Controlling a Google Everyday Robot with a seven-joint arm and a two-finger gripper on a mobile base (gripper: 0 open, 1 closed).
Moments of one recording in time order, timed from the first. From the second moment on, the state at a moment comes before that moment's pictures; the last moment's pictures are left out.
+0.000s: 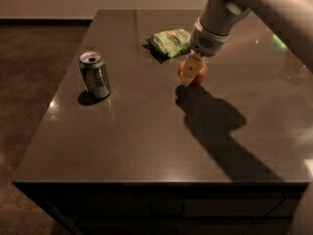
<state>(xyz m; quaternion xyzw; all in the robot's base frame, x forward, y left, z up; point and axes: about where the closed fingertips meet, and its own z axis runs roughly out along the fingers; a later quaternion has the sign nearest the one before) 0.624 -0.104 0.887 -0.54 0.82 0.04 0.16</state>
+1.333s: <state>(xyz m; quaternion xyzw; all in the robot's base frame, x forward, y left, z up) 0.728 -0.095 0.882 -0.46 0.86 0.01 0.19</state>
